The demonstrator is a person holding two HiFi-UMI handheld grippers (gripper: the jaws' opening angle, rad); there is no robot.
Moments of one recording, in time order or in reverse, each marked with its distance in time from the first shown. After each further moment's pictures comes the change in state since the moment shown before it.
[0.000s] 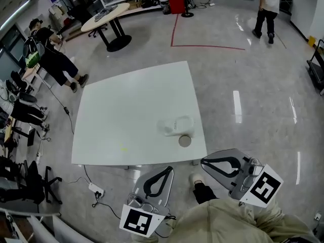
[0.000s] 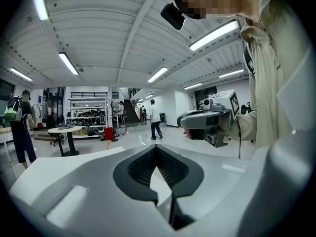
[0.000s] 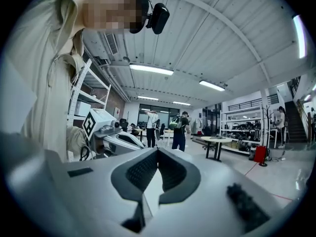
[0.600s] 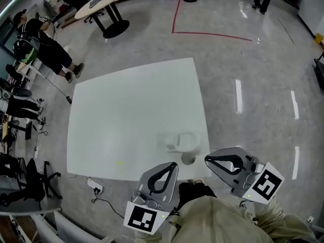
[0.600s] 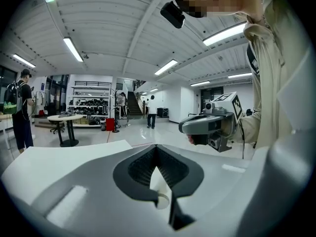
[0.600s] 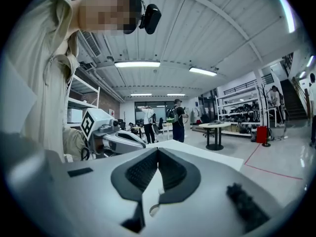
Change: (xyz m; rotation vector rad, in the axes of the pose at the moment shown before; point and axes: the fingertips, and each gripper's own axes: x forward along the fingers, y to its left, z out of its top) left arm 0.097 0.072 -0.016 -0.095 0.067 0.004; right arm 0.051 -0.106 -0.051 0.155 0.056 0.009
